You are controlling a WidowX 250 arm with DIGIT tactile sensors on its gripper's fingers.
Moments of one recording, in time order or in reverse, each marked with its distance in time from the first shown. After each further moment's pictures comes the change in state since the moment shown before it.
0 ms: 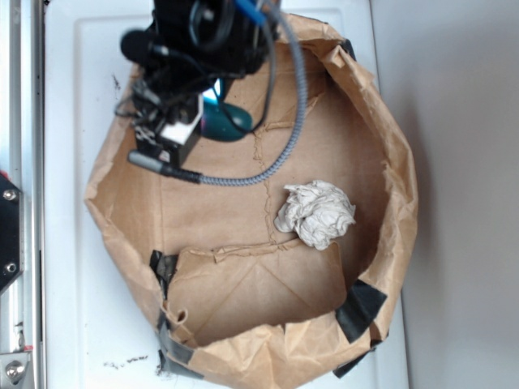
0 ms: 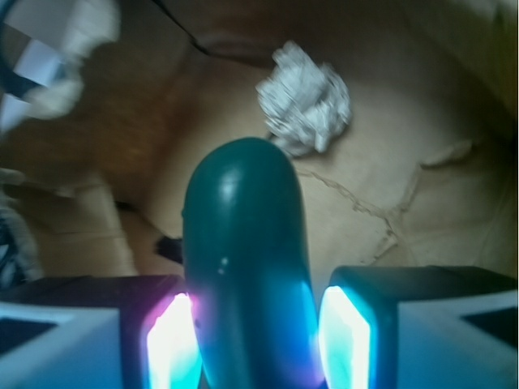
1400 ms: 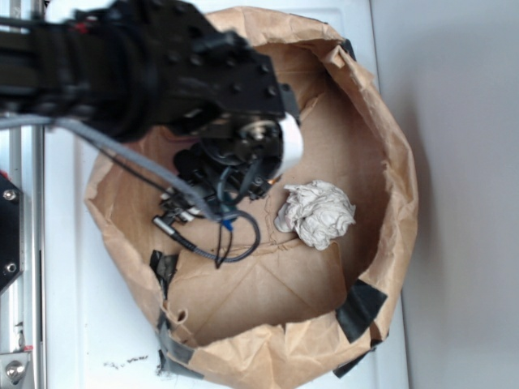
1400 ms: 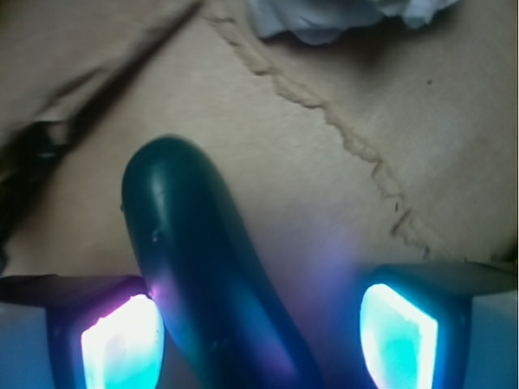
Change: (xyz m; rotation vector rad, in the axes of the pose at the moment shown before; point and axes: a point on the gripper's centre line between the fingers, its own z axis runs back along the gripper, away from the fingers) arm -0.003 0.042 -0.132 0.242 0.274 -0.241
